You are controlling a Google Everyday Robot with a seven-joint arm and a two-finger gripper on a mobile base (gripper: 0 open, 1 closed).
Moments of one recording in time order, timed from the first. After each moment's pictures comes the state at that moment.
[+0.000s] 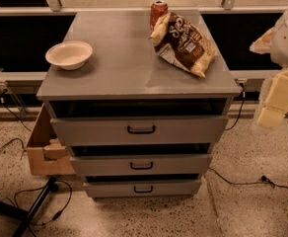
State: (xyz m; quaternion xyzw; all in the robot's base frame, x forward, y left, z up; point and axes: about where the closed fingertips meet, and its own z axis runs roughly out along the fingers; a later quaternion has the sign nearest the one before) arm 0.438 -0.217 0.976 -0.60 0.78 -0.03 0.16
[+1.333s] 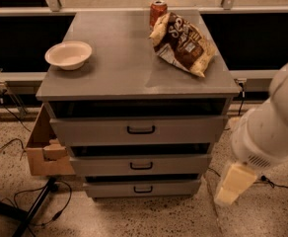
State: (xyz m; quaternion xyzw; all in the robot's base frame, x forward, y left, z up) arm 0.392 -0.194 0.827 -0.56 0.82 -0.04 0.15
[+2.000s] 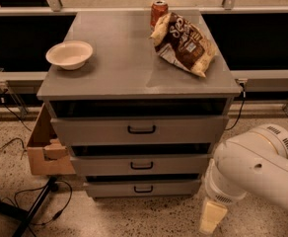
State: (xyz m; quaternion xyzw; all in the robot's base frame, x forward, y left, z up) arm 0.381 -0.187 0.662 -0.57 0.81 -0.04 0.08
